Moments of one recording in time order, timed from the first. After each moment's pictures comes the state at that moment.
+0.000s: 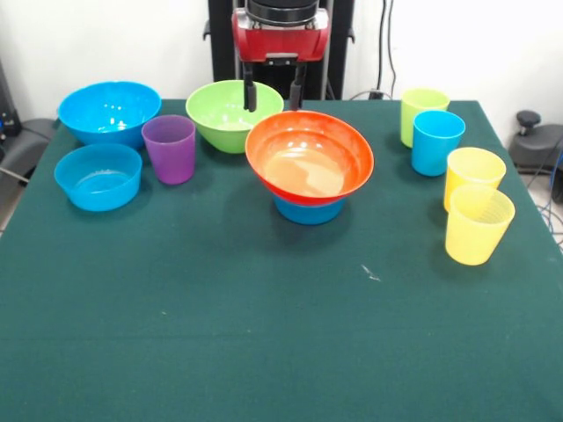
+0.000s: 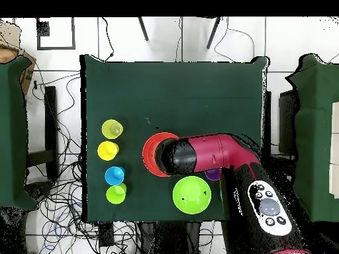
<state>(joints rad) -0.56 -0.85 0.40 1.85 -0.48 0.67 1.77</state>
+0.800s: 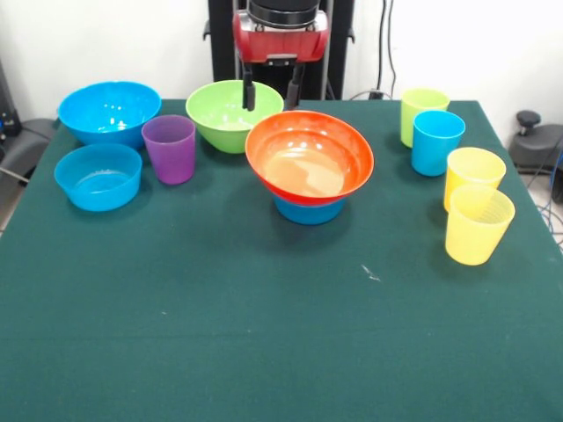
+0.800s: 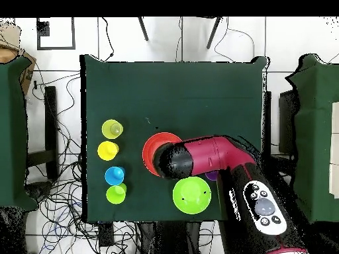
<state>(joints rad) -0.56 -0.85 0.41 1.88 -0.54 0.68 1.77</state>
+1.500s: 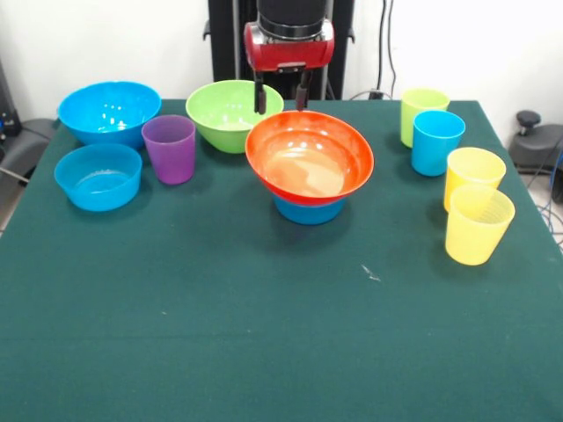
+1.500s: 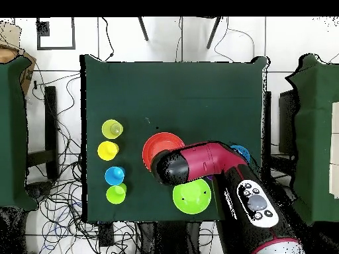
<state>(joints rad) -0.55 -0.80 0.41 1.92 -0.57 0.66 1.77</state>
